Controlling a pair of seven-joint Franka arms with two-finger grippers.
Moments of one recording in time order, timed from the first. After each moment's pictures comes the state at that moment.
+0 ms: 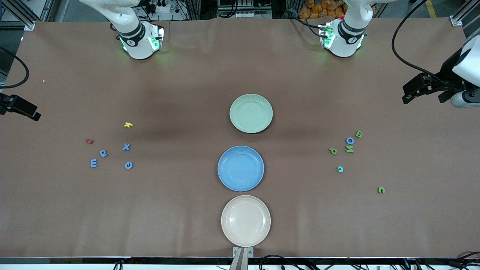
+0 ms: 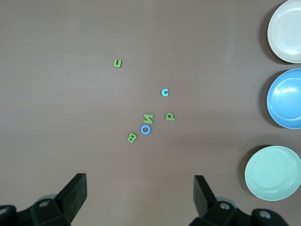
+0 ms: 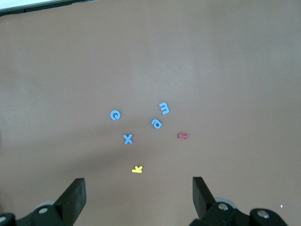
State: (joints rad) left arm 0.02 0.05 -0.15 -1.44 0.02 1.53 -0.16; right arm -0.08 0.09 0.00 -1.47 -0.05 1.60 0.12
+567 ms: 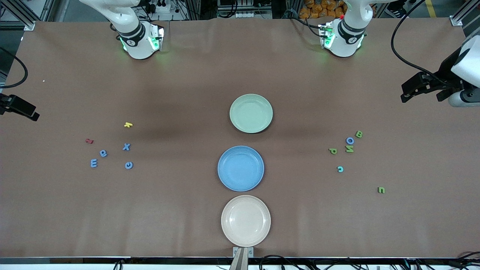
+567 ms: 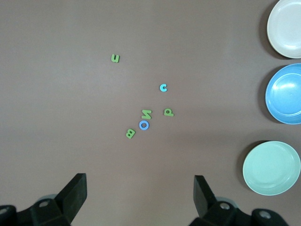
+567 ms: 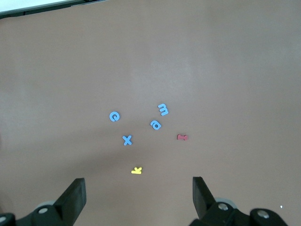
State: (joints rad) left arm 0.02 0.05 -0.15 -1.44 0.01 1.51 -0.16; right arm -0.08 0.09 -0.01 -1.47 -0.05 1.60 0.12
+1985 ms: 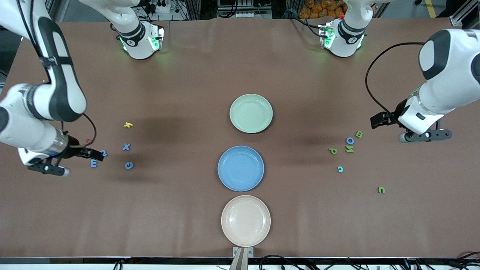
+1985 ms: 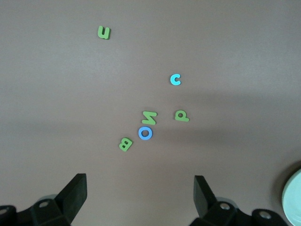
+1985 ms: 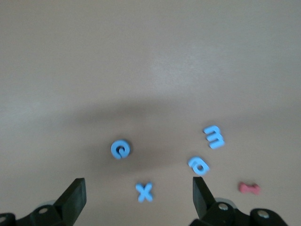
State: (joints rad) left arm 0.05 0.08 -0.15 -1.89 0.00 1.93 -0.15; right arm -0.05 0.37 -0.01 -1.82 0.04 2.21 0.12
